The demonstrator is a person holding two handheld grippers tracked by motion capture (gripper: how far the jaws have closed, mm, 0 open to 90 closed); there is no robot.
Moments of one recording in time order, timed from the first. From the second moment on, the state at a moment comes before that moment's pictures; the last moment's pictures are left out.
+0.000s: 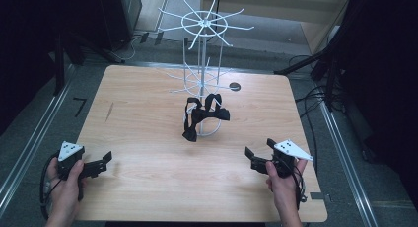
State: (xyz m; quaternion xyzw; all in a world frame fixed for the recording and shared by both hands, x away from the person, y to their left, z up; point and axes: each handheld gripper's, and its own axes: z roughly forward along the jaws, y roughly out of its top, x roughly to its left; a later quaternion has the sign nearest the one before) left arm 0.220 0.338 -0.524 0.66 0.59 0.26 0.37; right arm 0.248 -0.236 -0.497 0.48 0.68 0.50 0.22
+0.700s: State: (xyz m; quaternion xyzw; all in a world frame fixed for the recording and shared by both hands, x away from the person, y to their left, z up) left arm 0.220 0.337 -0.523 0.66 0.59 0.26 0.37; right arm 0.230 -0.294 -0.516 0.53 0.65 0.49 0.24
